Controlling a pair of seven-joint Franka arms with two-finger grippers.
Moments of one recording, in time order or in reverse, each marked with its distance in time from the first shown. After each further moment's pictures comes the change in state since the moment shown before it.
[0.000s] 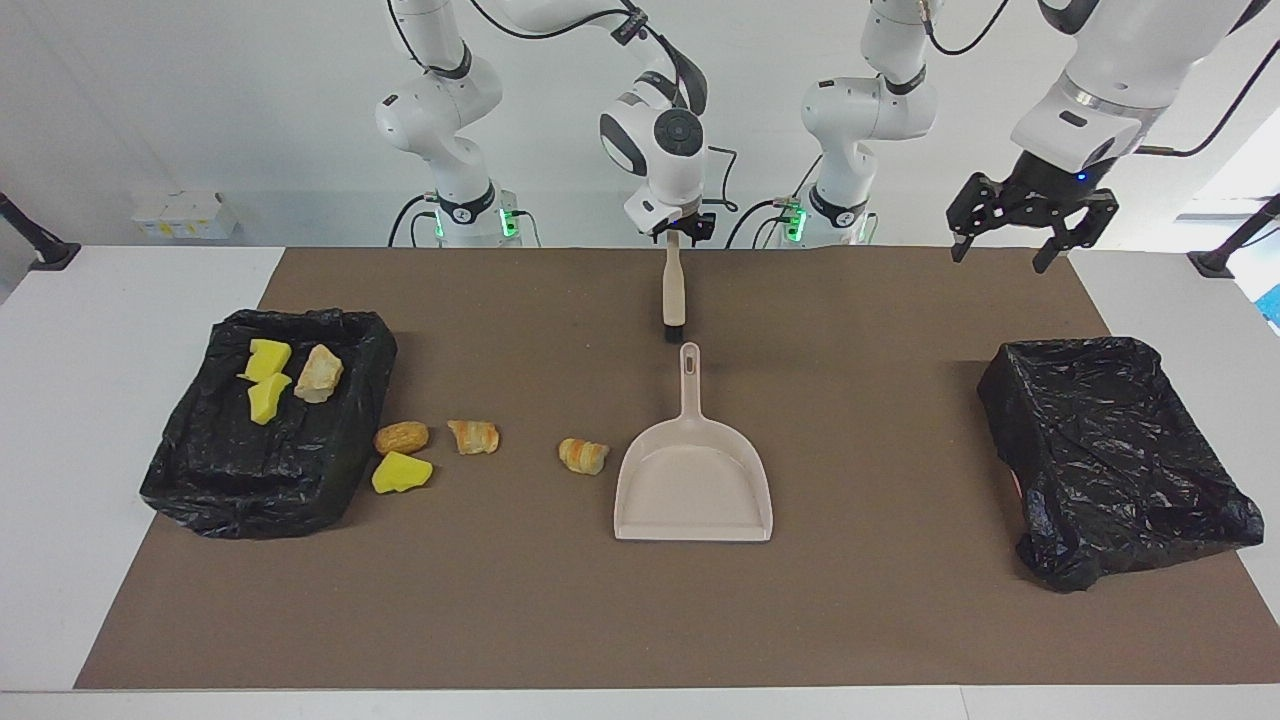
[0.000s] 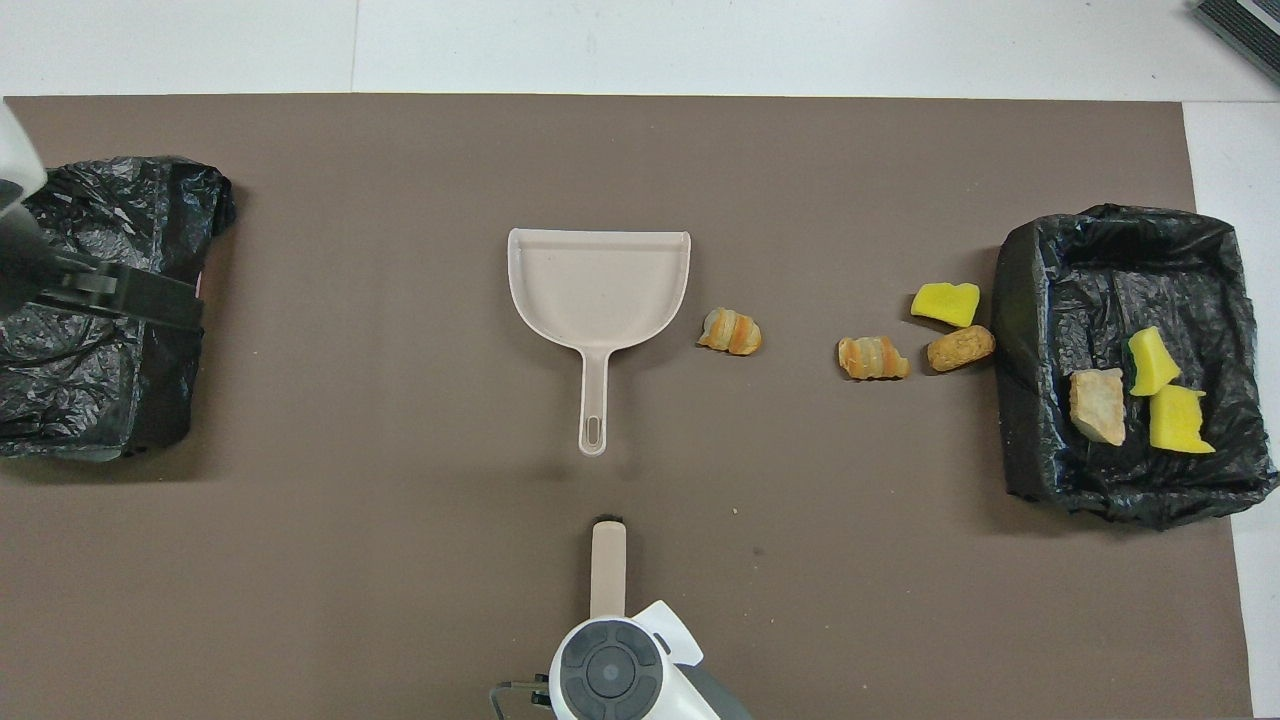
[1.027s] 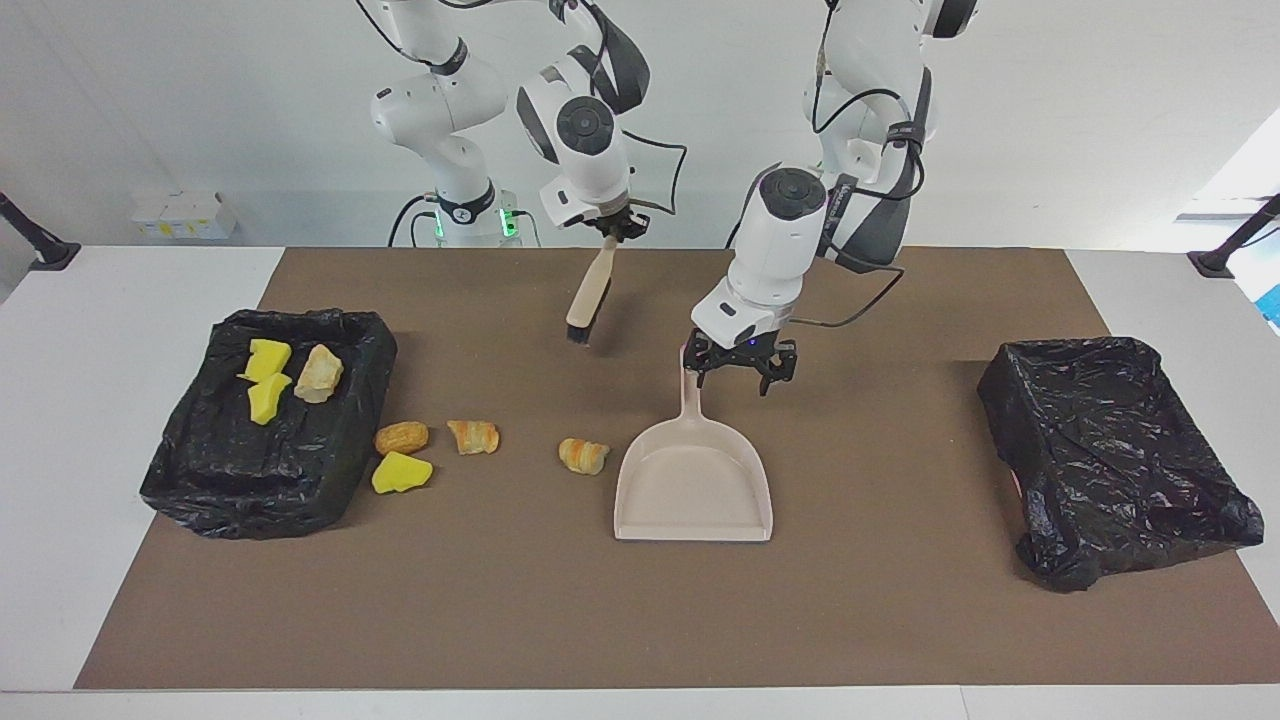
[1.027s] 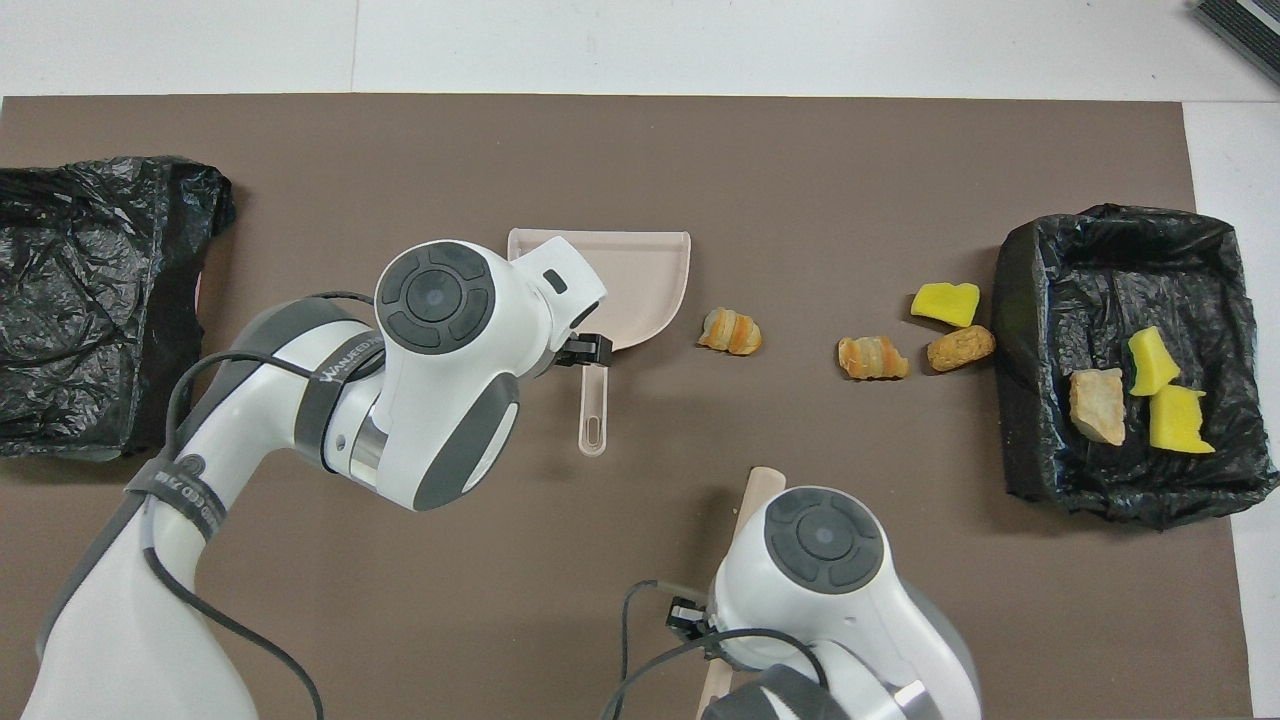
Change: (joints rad) left arm -0.385 0.240 -0.007 -0.340 0.000 0.639 -0.456; right arm -0.345 -0.199 -0.020 0.012 -0.086 -0.371 -0.050
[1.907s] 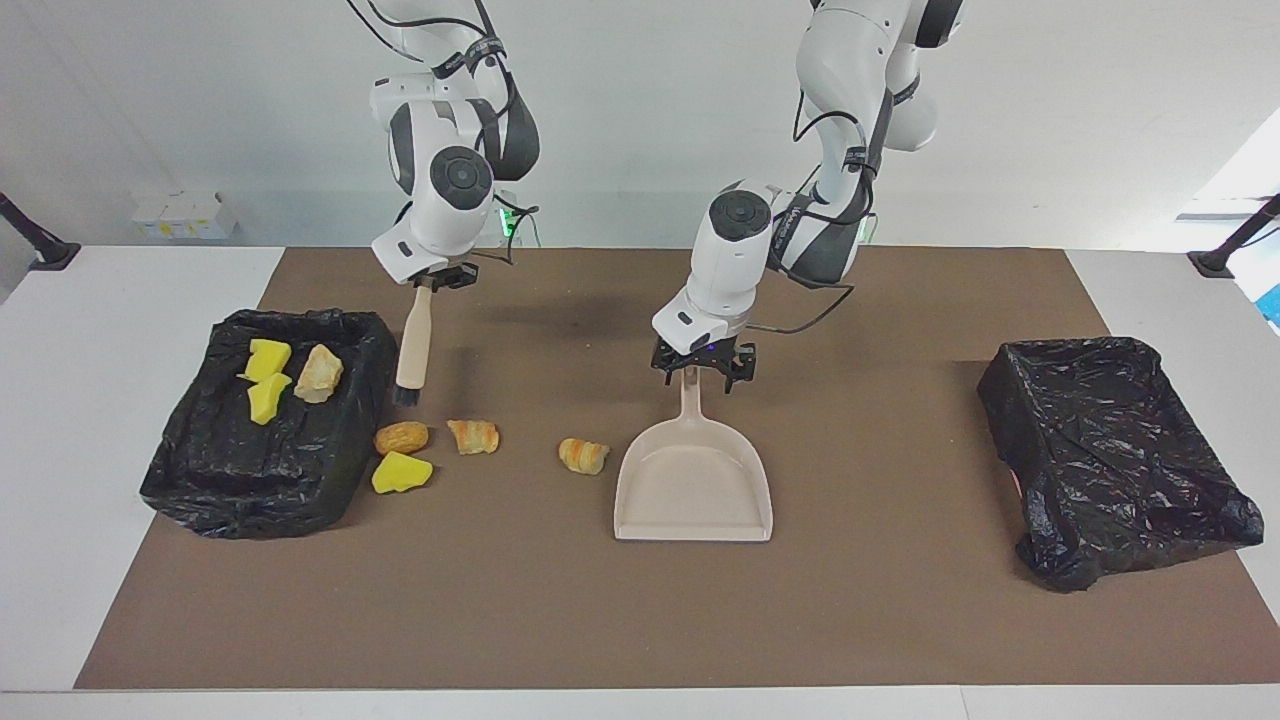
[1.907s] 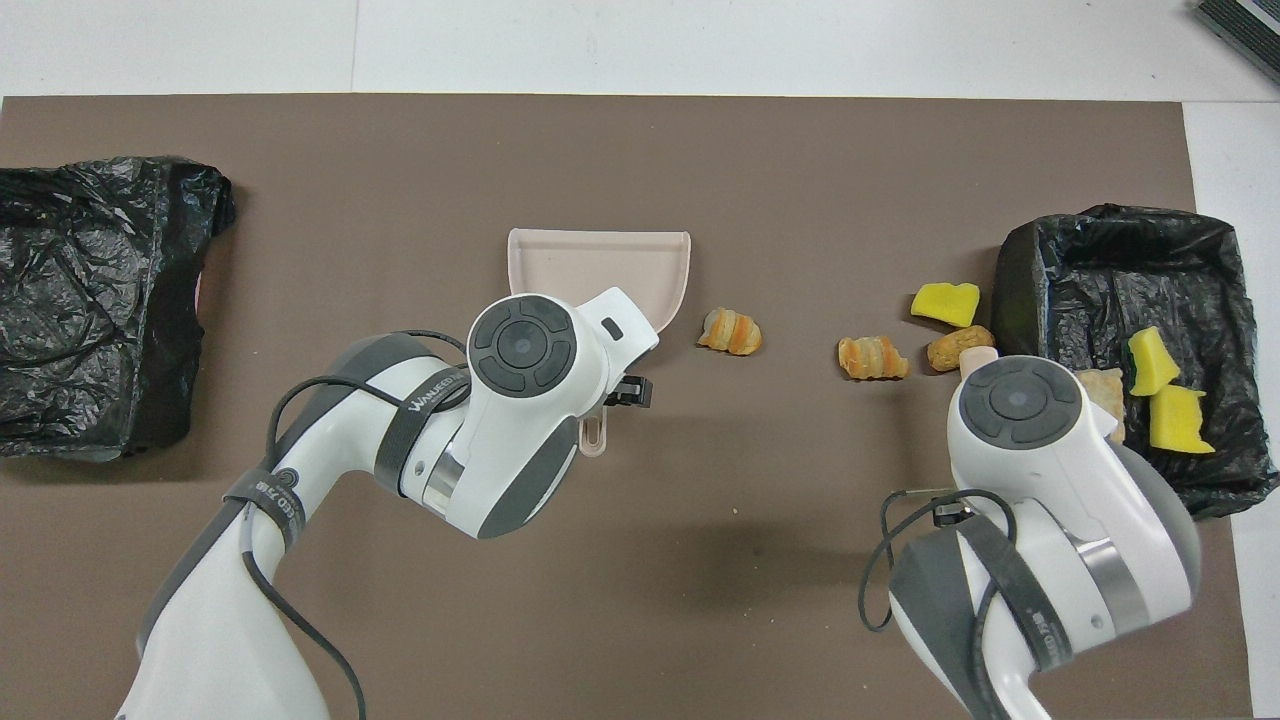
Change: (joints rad) left arm -0.075 0.027 -0.003 -0.046 -0.011 0.026 -0.047; right arm -0.369 0.040 -0.002 0.017 -0.628 -0.076 -0.473
